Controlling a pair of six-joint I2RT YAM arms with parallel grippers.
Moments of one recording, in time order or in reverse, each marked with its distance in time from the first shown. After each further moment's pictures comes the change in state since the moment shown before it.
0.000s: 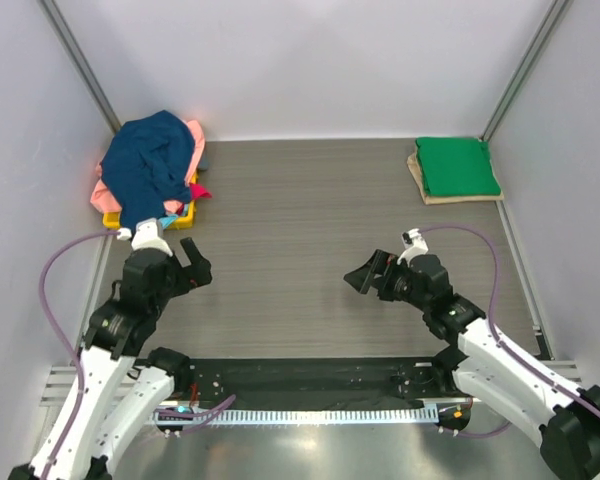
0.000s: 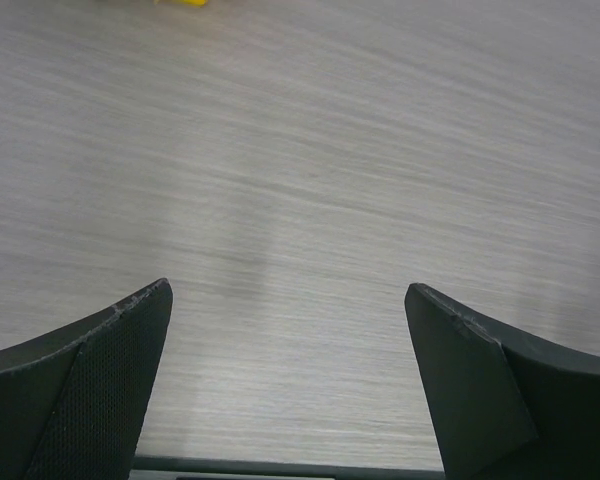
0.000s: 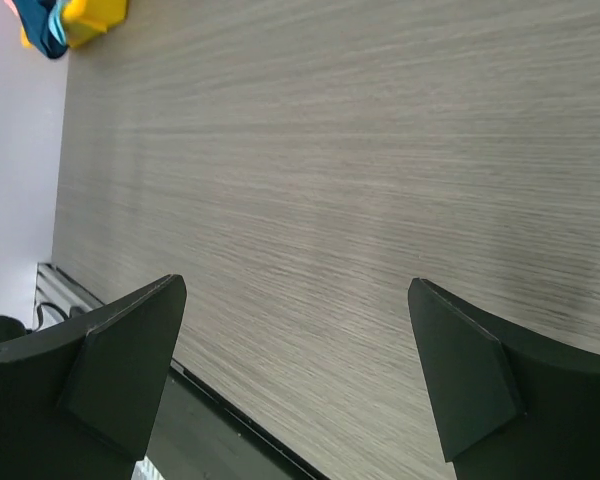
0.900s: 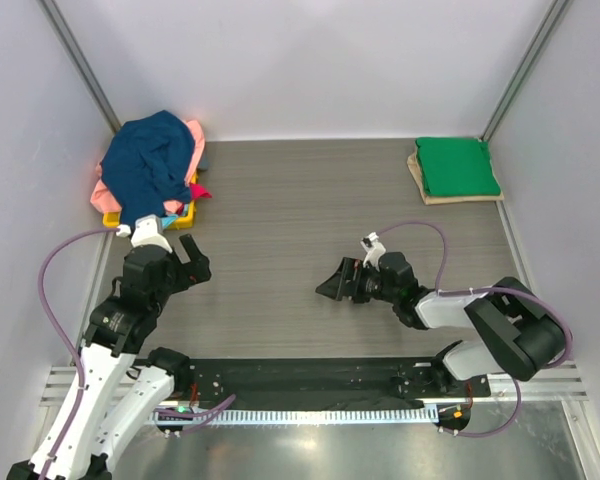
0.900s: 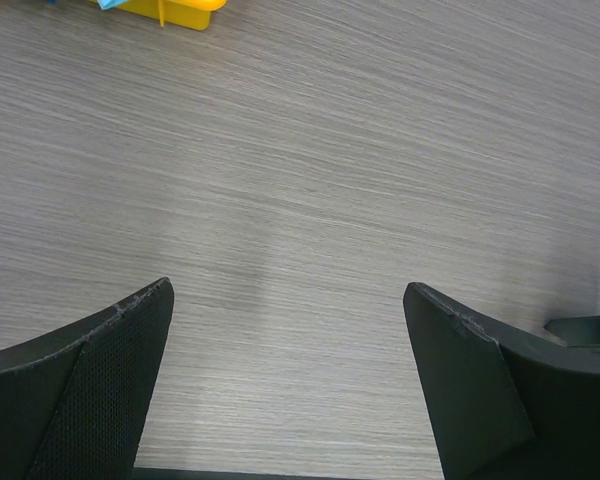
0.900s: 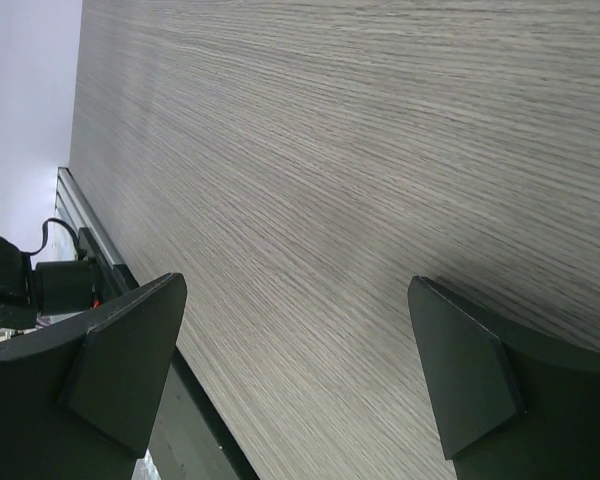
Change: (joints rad) left arm 0.000 -0.021 -0.001 0.028 -0.002 0.021; right arm 0.072 0.676 -0.074 0.727 -0.245 0.000
